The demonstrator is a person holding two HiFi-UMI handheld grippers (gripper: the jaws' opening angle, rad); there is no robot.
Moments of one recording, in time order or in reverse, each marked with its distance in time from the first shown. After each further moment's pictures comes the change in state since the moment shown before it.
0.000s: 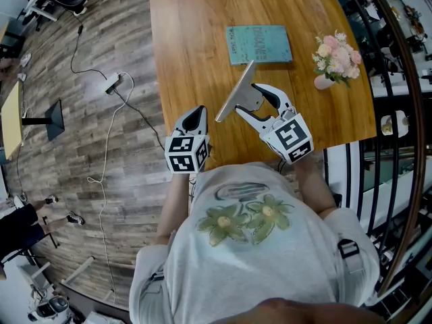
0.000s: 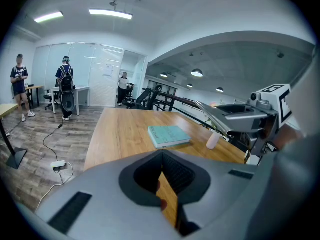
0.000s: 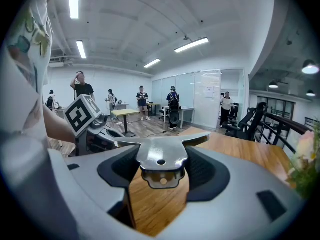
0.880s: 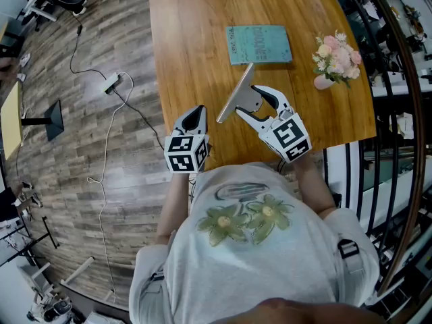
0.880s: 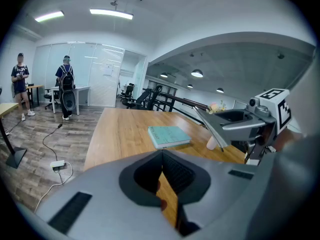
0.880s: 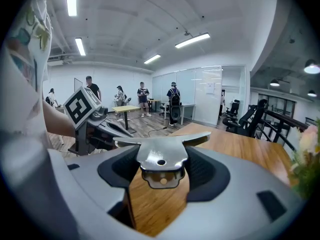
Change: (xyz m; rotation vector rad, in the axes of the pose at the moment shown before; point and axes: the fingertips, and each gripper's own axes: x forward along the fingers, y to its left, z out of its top) left arm 0.003 0.002 0.002 -0.005 -0.001 -0.003; right arm 0.006 -0.002 -0.021 0.001 0.059 0.003
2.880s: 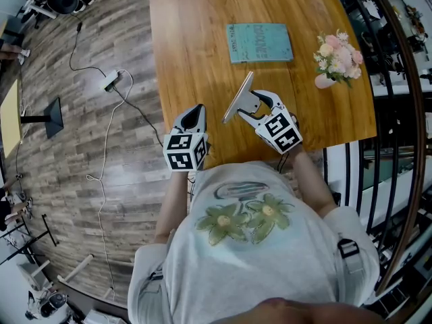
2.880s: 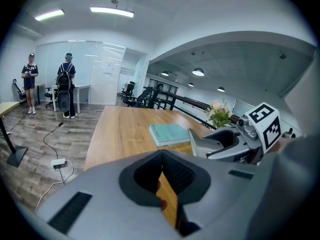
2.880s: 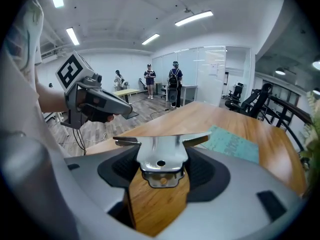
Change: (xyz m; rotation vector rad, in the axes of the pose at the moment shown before) left arm 0.001 0.003 -0.005 -0.010 0.020 0.006; right arm 0.026 0.000 -0.081 0.028 0.235 0.035
